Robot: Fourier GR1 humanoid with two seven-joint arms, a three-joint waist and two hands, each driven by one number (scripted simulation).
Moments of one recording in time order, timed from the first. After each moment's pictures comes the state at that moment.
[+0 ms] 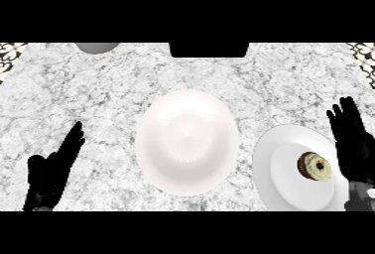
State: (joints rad) left arm 0.08 0.50 -0.28 -1.60 0.24 0.32 0.16; right arm -0.04 -0.41 0.04 -1.48 -0.47 -0.27 -0.08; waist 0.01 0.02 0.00
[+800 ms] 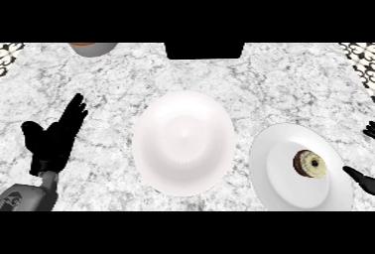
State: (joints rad) left arm -0.13 0.44 -0.18 -1.45 0.29 0.24 0.12; right arm 0.06 -0.59 -0.11 -1.22 -0.34 0.10 -0.61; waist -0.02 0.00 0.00
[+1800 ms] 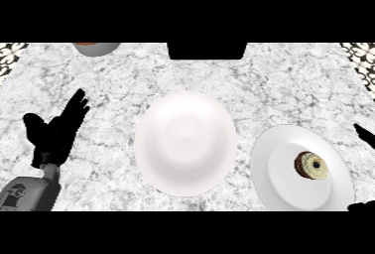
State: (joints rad) left arm -0.17 0.39 -0.11 -1.39 0.25 0.16 0.13; right arm 0.12 -0.73 -0.01 -1.36 0.03 0.15 -0.42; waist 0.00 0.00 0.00
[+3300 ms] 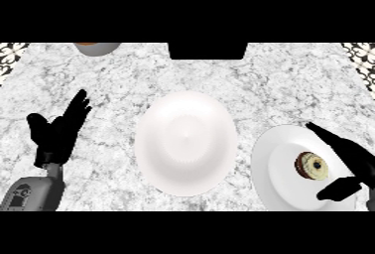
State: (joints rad) left arm -0.17 0.28 0.01 -1.39 0.12 0.06 0.15; right arm -0.05 -0.56 0.07 -1.35 0.53 0.29 -0.07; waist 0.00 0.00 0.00
